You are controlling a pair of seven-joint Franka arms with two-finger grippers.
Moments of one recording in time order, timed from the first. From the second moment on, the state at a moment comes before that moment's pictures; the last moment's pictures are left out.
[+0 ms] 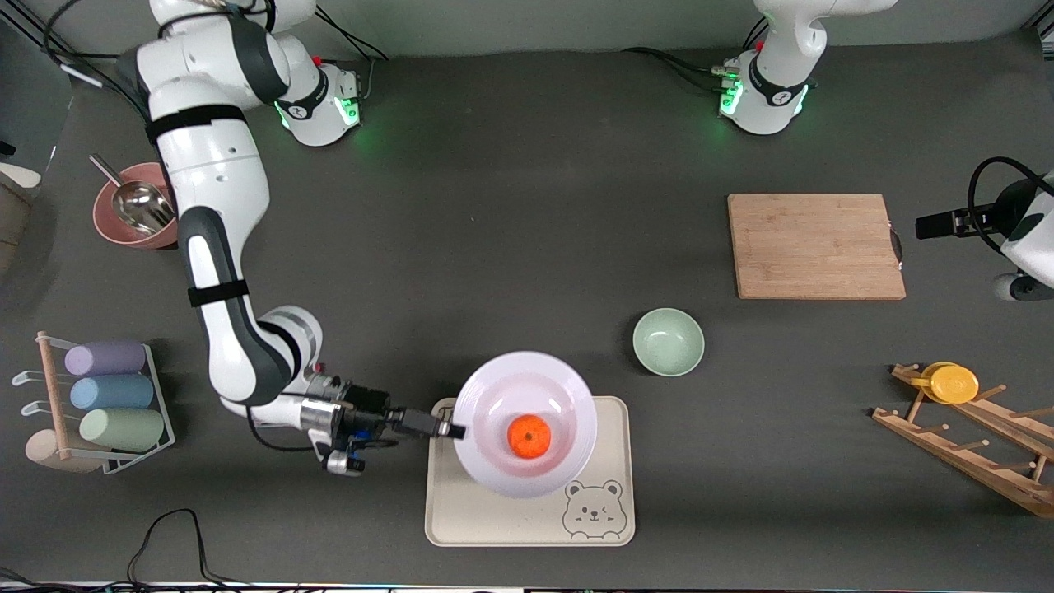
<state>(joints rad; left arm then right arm) -0.01 0.16 0.06 -1.48 0.07 1.31 -0.03 0.26 0.98 -0.07 -1.20 1.75 2.00 -0.65</state>
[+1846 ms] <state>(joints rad) -0.01 0.16 0.06 -1.48 0.06 1.33 -0.02 0.30 1.27 -0.09 -0.97 1.74 2.16 -0.69</state>
